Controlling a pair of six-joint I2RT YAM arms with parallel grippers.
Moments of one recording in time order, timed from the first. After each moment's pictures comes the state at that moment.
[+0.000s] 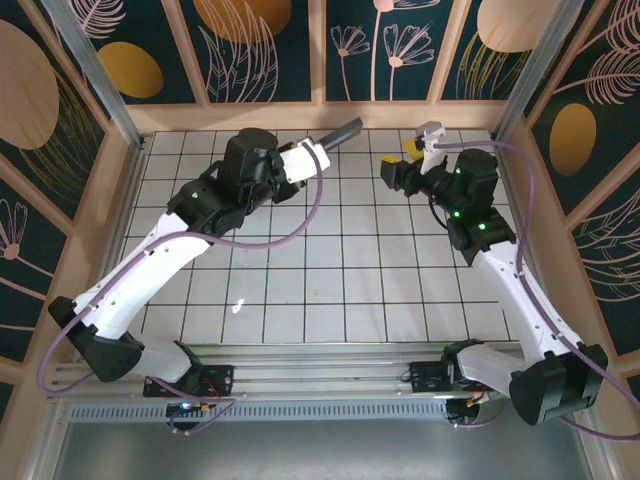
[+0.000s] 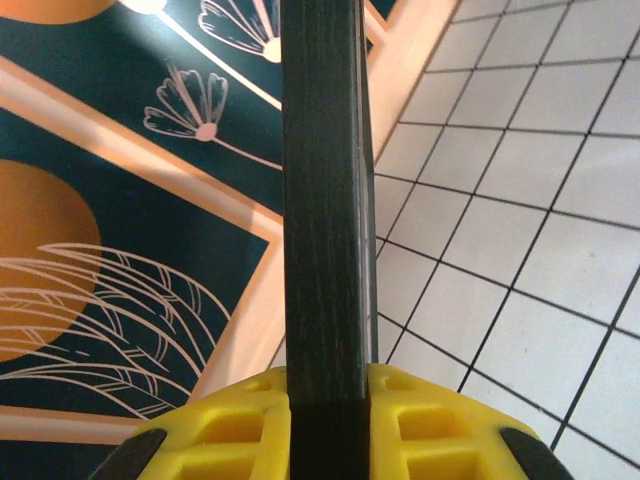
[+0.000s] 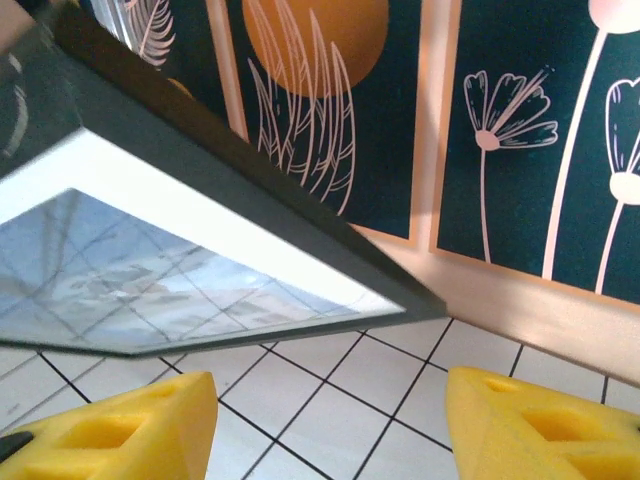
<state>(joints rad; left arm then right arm) -0.76 1.42 1.65 -0.61 -0.24 0.65 0.29 1.12 1.05 -0.02 -0.37 0.02</state>
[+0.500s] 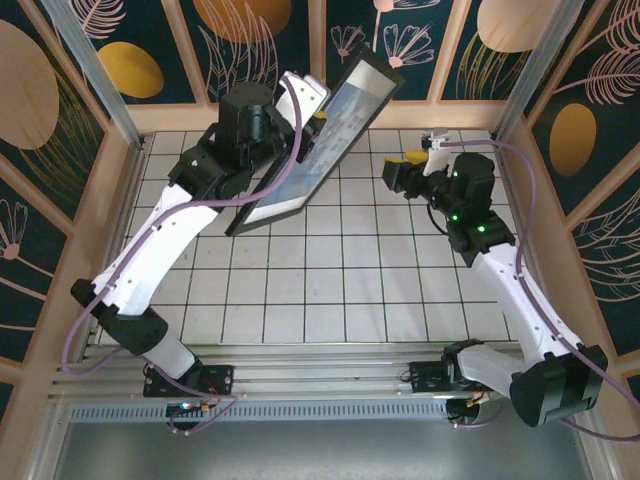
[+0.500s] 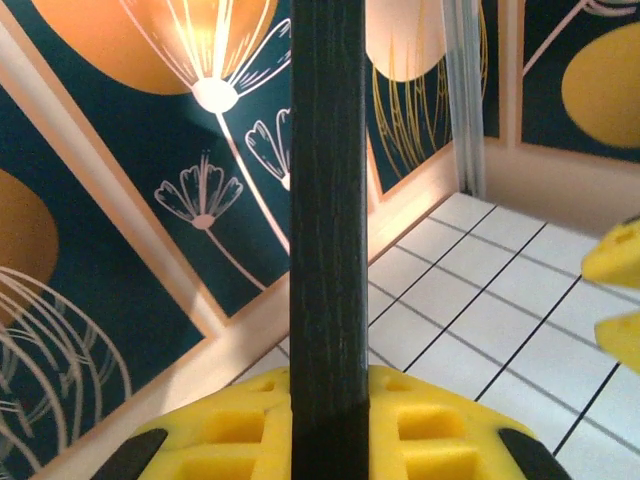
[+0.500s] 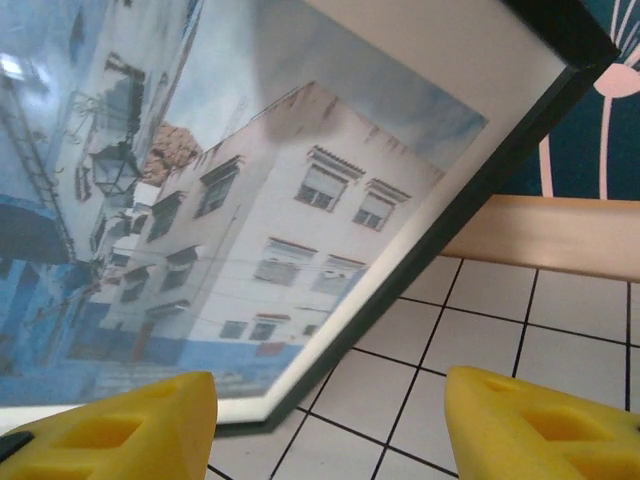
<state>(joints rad) -0.70 1.63 2.02 -0.60 -0.06 0.20 0.29 1.10 1.03 -0.08 -0.31 0.19</state>
